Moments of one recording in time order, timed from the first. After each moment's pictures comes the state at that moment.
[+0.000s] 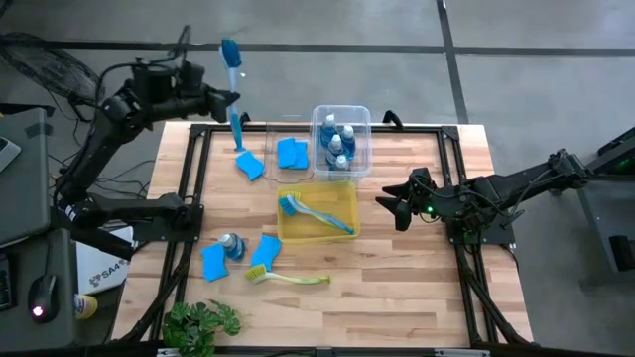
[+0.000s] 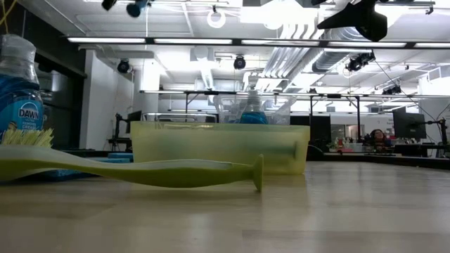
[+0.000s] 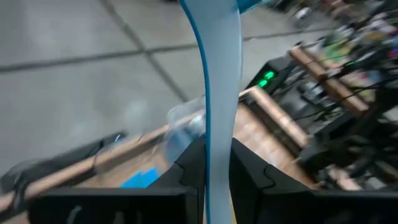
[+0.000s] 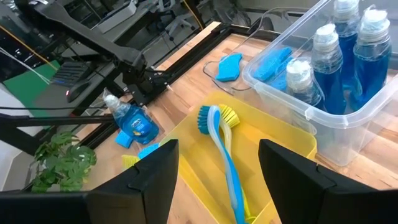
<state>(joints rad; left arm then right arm) 0.78 1.03 1.52 -0.86 0.15 -0.38 0.31 0.90 0.81 -0.36 0.60 0.83</state>
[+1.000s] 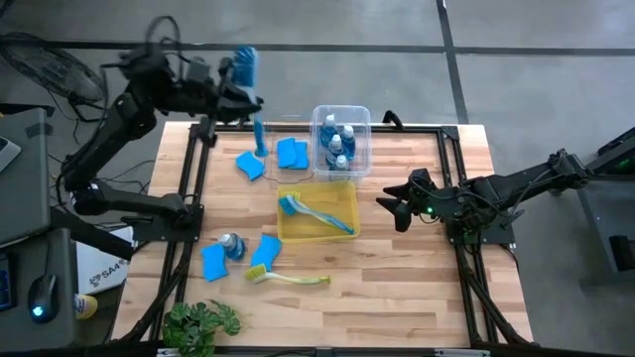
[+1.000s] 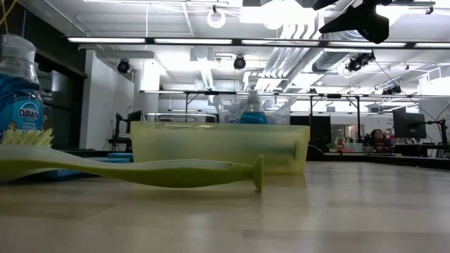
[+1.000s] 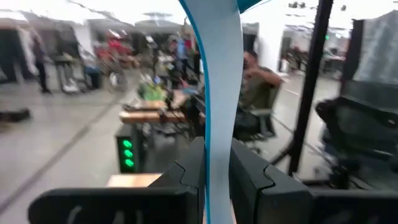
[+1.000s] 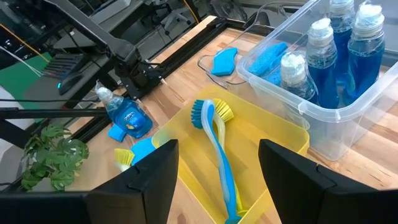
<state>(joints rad) 0.59 1.13 1.63 -0.39 0.69 -0.06 0.31 0.90 0.80 -0.39 0.60 0.83</state>
